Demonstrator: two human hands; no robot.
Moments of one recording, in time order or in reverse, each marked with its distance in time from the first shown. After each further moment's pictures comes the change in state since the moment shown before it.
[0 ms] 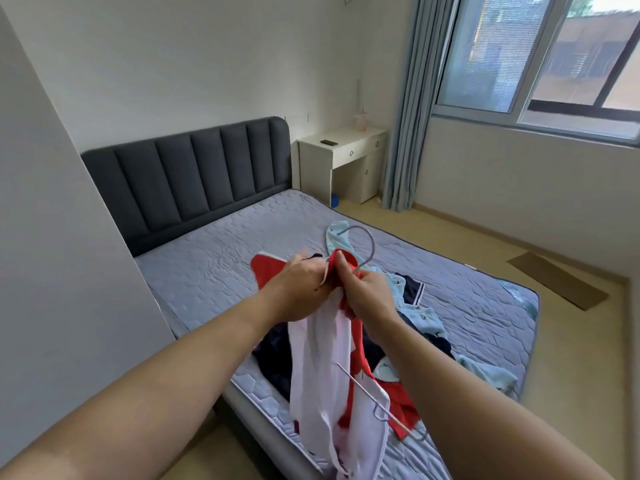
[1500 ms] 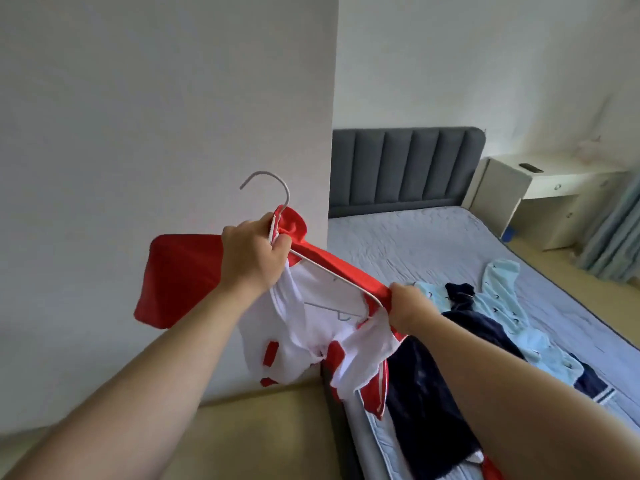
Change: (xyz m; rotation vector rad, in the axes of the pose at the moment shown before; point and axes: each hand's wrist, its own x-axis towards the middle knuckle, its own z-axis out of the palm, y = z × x) left_hand -0.265 -0.083 -0.147 0.430 0.929 -0.704; right_hand 0.010 0.004 0.201 -1.218 -0.598 -0.468
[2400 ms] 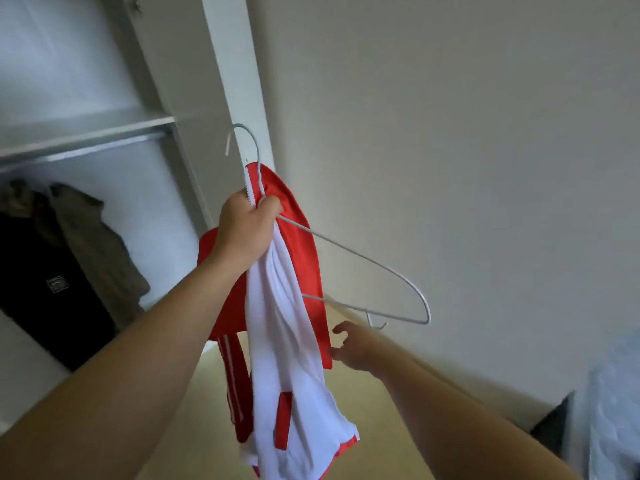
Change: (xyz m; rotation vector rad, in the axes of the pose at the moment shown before) left_hand -0.264 -0.034 -0.459 0.128 0.572 -0.798; right_hand -0.328 -0.378 0.177 0.191 -0.774 -0.838
